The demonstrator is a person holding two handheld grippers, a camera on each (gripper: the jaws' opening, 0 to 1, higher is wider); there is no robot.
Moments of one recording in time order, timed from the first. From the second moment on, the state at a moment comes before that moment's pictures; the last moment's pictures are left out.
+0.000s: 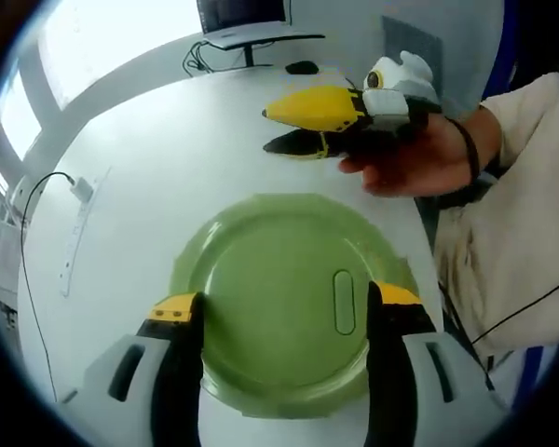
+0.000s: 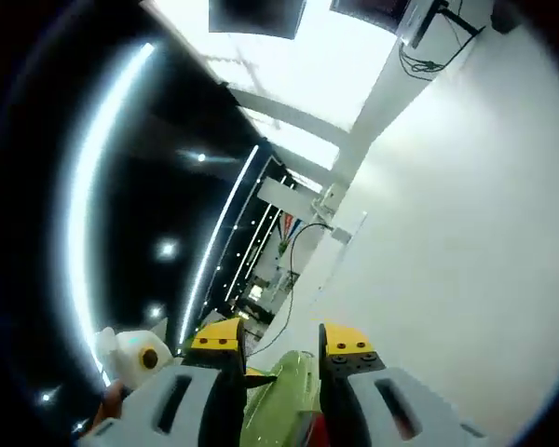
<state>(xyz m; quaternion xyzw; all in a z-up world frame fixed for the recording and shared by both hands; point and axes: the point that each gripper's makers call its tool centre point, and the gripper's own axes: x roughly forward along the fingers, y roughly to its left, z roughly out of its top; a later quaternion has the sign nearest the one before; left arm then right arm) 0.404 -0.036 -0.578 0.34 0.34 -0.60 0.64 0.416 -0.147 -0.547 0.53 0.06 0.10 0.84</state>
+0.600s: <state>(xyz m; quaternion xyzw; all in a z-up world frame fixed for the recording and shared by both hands) 0.402 -0.037 -0.578 0.34 0.33 -0.60 0.64 0.416 -0.139 -0.588 0.62 0.11 0.06 0.77</state>
